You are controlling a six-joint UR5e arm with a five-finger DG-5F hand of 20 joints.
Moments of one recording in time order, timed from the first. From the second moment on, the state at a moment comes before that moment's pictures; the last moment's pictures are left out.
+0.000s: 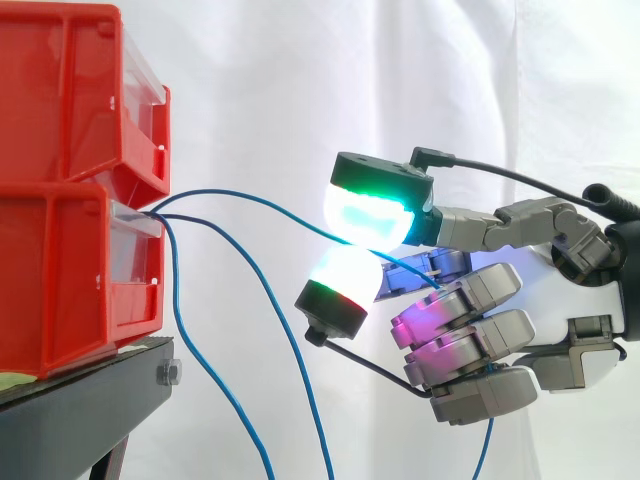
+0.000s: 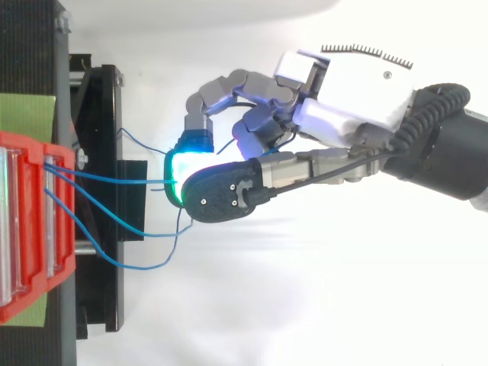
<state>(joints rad) 0.21 -2.28 -1.20 -2.91 -1.09 0.07</state>
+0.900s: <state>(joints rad) 0.21 -2.28 -1.20 -2.91 -1.09 0.07</state>
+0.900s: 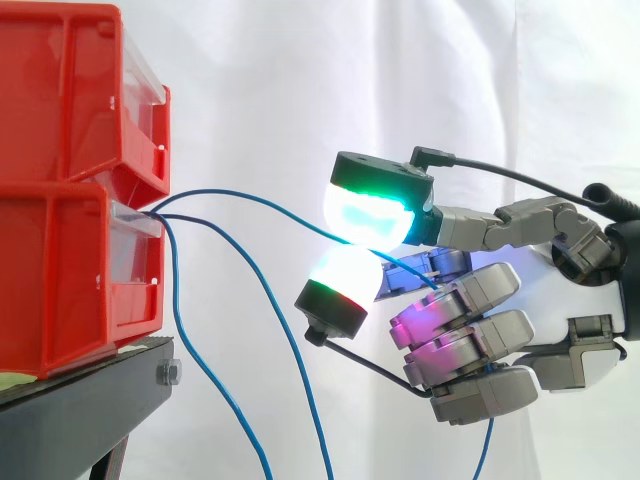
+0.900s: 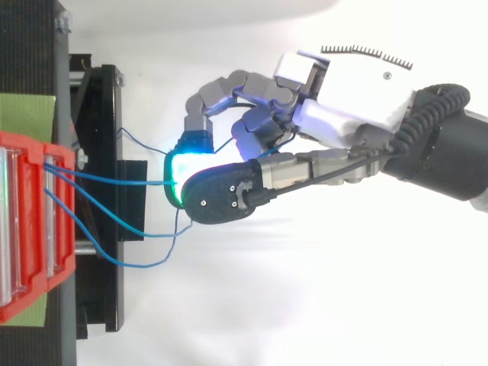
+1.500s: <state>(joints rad) 0.21 -2.28 -1.20 -2.91 -1.09 0.07</state>
